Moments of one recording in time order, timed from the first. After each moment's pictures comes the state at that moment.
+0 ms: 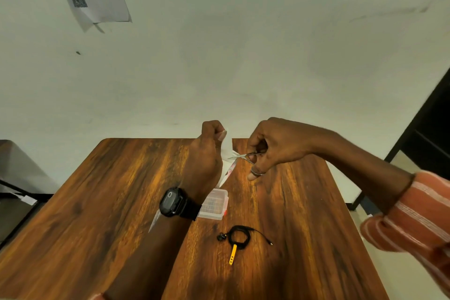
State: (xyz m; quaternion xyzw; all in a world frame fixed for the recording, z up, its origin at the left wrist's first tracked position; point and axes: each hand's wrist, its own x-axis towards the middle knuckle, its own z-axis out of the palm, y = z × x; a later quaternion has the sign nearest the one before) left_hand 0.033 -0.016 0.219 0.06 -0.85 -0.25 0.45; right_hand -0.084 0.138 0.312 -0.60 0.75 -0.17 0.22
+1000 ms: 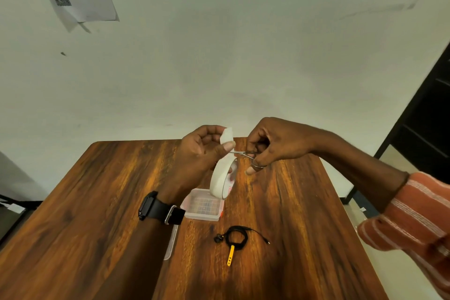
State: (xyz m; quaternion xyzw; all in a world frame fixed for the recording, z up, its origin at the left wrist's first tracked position) left_hand 0.050 -0.016 0.252 0.09 -0.75 -0.62 0.22; right_hand -0.100 0.141 0.299 -0.60 0.69 -0.28 0.29
